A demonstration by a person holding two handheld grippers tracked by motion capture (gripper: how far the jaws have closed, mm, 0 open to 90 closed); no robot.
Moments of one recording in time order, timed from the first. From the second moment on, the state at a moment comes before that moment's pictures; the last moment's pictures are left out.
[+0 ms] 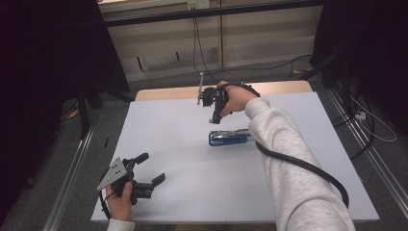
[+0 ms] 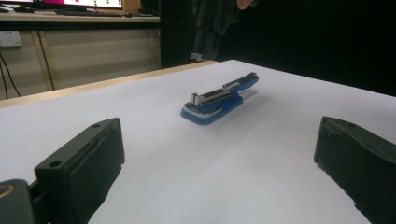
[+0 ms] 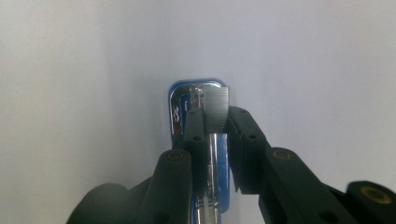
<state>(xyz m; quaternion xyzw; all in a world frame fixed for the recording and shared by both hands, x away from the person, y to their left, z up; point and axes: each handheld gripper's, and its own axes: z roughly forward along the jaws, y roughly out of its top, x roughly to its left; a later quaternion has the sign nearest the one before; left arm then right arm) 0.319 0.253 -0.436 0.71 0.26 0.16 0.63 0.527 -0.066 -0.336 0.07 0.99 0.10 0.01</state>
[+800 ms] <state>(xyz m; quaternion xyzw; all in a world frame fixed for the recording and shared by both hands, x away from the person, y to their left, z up) 0.320 0.253 -0.434 0.71 0.26 0.16 0.63 0.526 -0.065 -0.351 0.07 0.99 0.11 0.01</state>
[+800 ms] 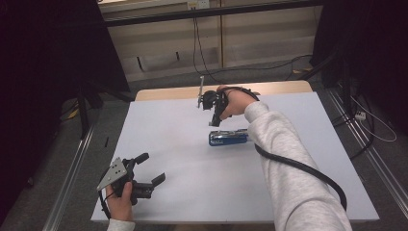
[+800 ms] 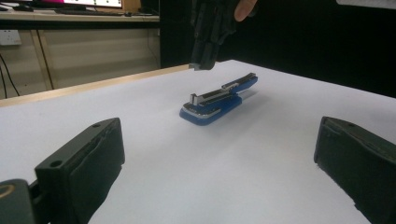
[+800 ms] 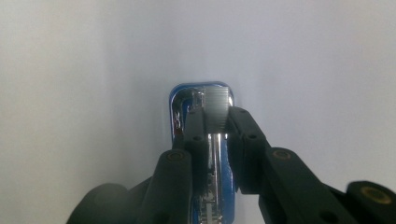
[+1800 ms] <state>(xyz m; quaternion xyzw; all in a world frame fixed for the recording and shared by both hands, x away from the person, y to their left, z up) 0.319 0.253 -0.434 0.71 0.26 0.16 0.63 0.524 -0.066 -0.372 0.07 0.99 0.11 -0.01</state>
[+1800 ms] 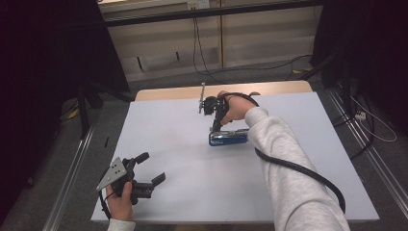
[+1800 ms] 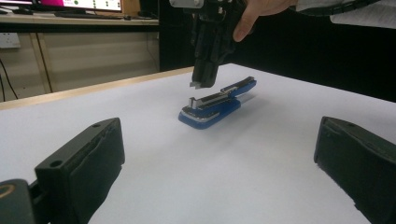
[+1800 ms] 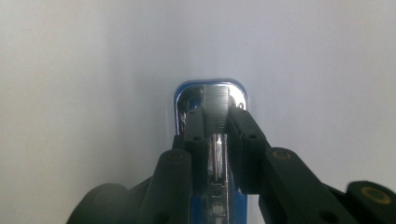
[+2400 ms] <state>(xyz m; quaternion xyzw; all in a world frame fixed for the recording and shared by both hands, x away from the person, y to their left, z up) 0.320 0.252 -0.434 0.71 0.26 0.16 0.63 0.523 -0.069 -0.384 0.07 0.99 0.10 -0.01</state>
